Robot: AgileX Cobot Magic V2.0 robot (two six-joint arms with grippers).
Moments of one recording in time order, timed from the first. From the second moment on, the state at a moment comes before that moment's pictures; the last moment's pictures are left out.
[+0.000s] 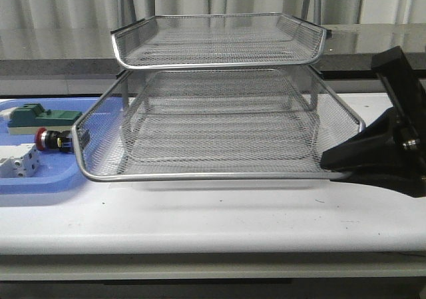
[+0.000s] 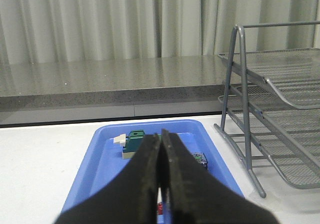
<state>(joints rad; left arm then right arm) -0.06 0.00 0.01 0.01 0.00 -0.04 0.07 1.49 -0.37 1.86 0.77 -1.24</state>
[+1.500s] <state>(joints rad) -0.06 0.00 0.01 0.01 0.00 -0.04 0.08 0.87 -0.53 0.53 0.85 -0.34</state>
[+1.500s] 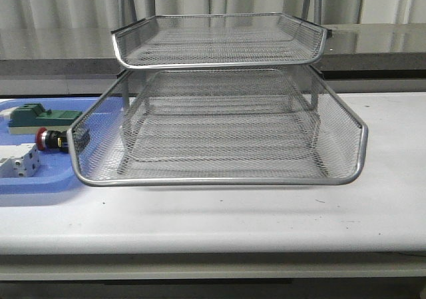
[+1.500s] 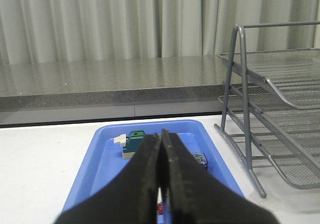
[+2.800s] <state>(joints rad) -0.06 0.00 0.01 0.01 0.00 -0.04 0.08 0.47 -0.79 -0.09 1.12 0.13</state>
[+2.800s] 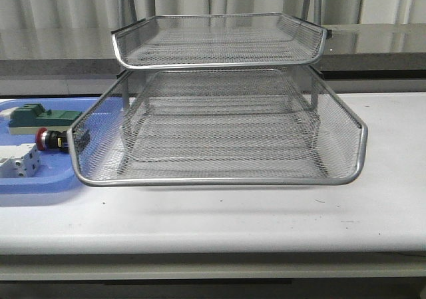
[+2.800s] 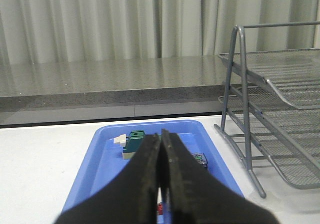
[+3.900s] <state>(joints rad) -0.06 0.00 0.01 0.00 -0.02 -0.04 0.08 0.47 -0.79 -0.09 1.12 0.13</state>
